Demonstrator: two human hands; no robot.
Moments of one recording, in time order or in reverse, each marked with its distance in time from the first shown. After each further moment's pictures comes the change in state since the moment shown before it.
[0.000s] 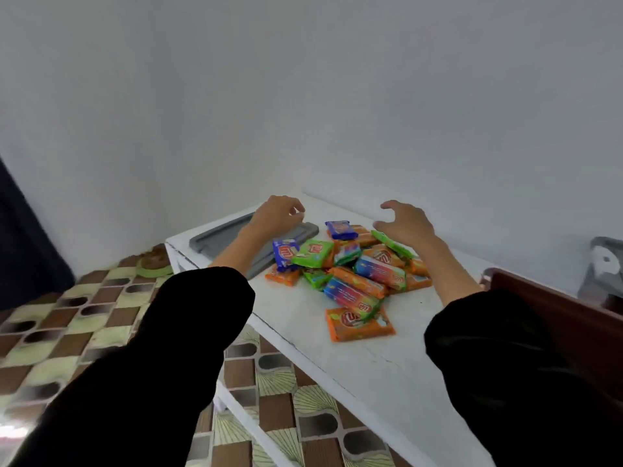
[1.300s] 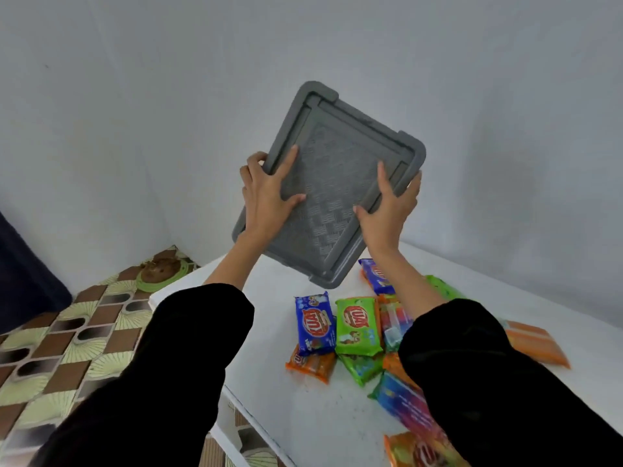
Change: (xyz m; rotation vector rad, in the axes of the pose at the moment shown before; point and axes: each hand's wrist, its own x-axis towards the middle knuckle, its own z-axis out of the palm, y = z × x) left_hand 0.173 -0.094 -0.018 0.059 0.525 0.056; right_hand 0.176 -0.103 0.096 0.518 0.495 -0.050
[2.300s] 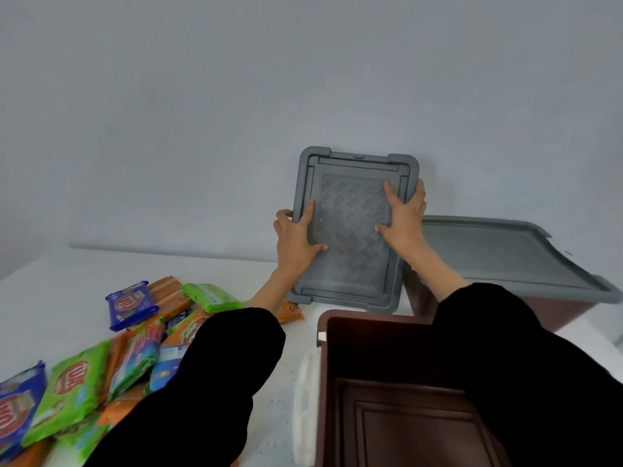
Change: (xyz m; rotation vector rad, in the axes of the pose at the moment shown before) left_hand -0.126 0.385 0.214 -0.484 -0.542 0.240; right_hand 0.012 0.222 -0.395 -0.616 0.164 0.265
